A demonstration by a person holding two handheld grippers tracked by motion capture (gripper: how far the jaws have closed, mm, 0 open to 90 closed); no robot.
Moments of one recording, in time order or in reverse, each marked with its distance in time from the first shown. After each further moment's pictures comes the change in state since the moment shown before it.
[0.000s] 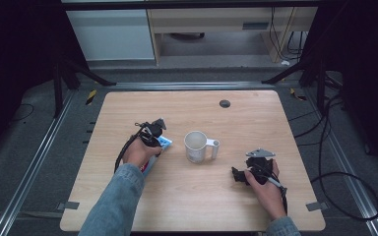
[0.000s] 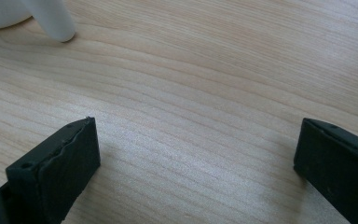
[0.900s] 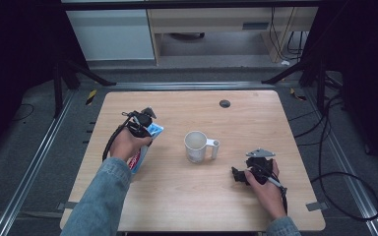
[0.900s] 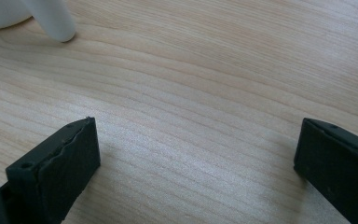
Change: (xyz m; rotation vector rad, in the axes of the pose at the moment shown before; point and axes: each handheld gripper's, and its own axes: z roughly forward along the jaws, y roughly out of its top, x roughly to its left) left arm 0.022 -0.001 -0.050 -0.078 0.032 0.015; right arm 0.000 0.000 0.000 0.000 0.000 0.002
